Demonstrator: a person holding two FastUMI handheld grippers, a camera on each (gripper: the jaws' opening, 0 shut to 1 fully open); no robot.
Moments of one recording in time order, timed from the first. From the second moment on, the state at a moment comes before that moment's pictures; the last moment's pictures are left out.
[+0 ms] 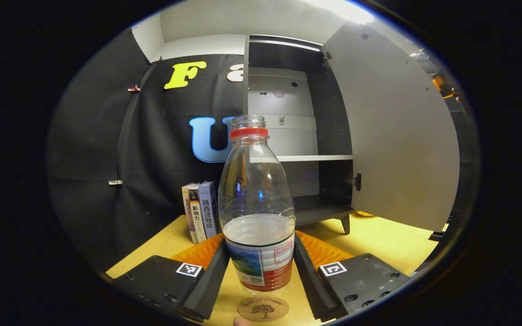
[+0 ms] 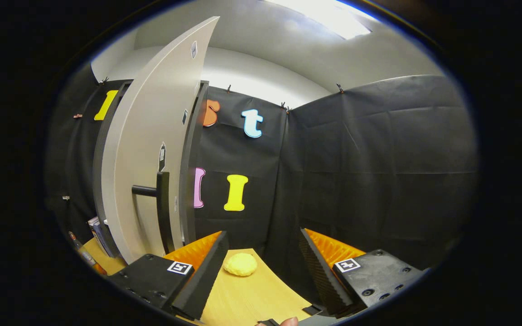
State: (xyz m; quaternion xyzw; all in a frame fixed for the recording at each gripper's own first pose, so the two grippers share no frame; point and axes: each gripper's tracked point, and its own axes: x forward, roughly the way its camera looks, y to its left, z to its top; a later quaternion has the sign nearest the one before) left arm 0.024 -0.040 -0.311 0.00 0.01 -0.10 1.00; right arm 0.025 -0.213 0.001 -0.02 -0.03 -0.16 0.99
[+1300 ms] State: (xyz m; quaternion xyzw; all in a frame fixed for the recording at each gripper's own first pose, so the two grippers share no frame) left arm 0.027 -0.043 -0.379 0.01 0.06 -0.12 0.99; right arm 0.014 -0.208 0.001 0.03 -0.02 -0.17 0.98
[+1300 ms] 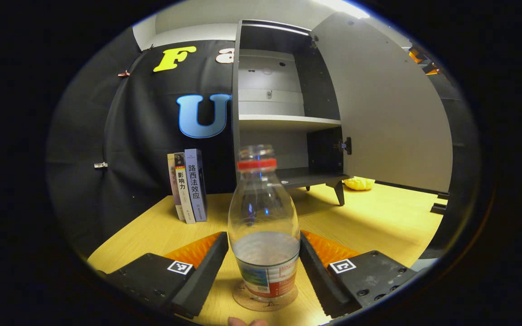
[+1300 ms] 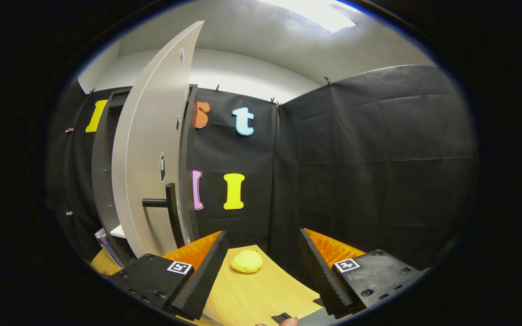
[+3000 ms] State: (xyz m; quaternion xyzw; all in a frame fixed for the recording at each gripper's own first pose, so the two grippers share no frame) left arm 0.028 -0.008 -0.100 -0.03 0.06 -0.04 1.00; right arm 0.052 -0.174 0.008 0.05 -0.01 -0.09 0.99
